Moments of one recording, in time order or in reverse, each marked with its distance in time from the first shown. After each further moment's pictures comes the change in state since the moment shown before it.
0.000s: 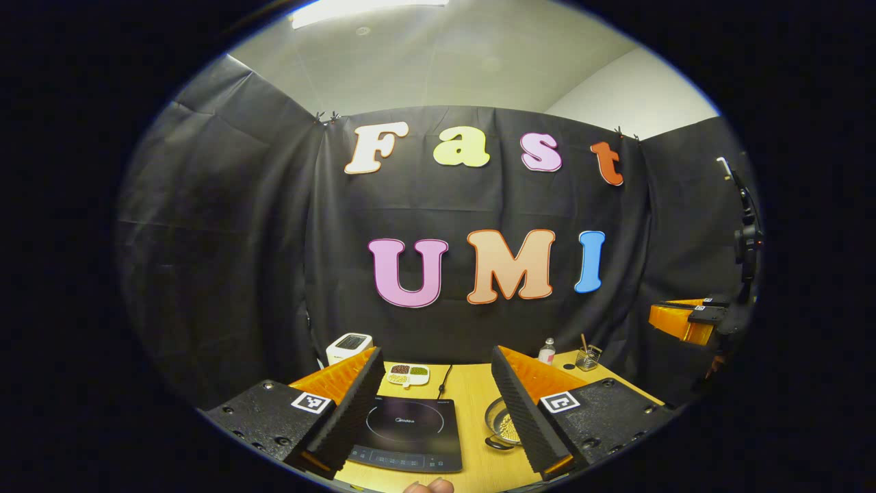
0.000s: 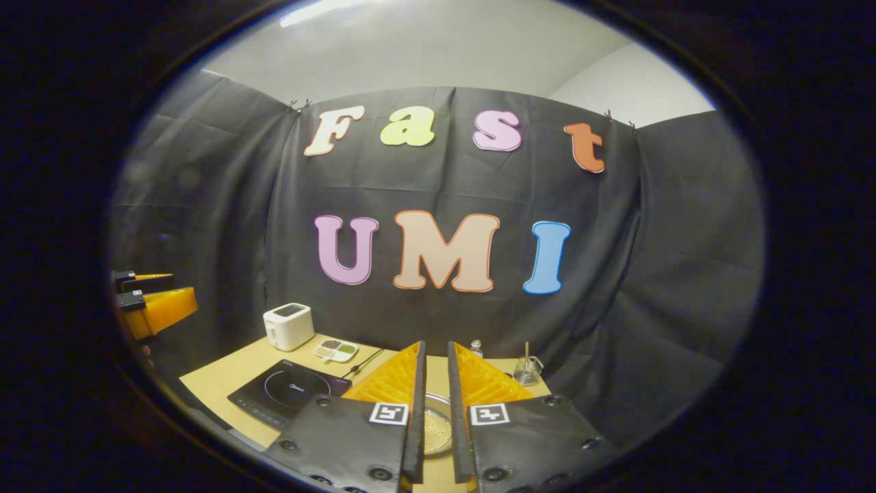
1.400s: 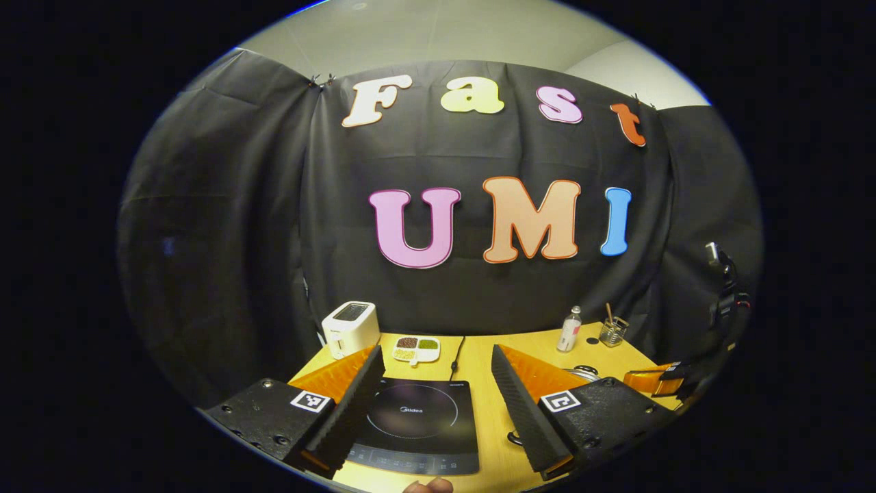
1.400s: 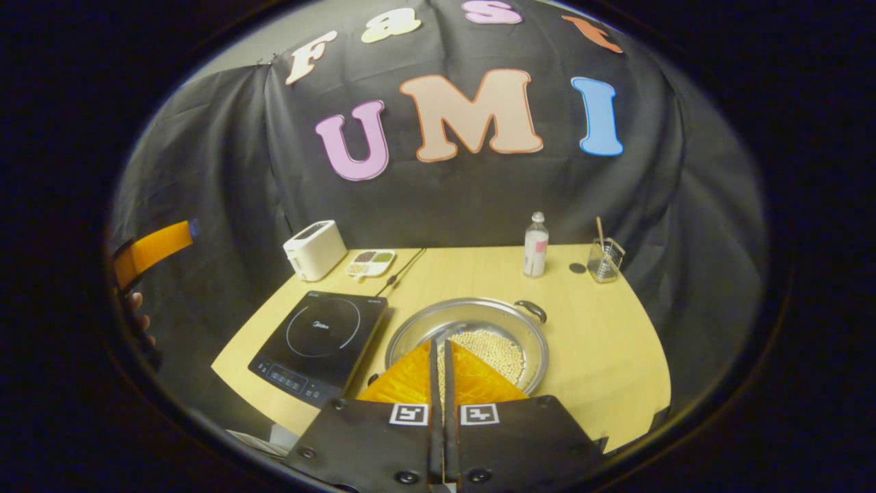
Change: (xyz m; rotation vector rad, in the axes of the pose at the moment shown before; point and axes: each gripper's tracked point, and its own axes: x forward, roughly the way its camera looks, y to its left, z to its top) left arm 0.096 0.009 -0.082 0.011 0.177 0.016; right arm 0.090 0.048 -0.217 0.153 0.497 0.182
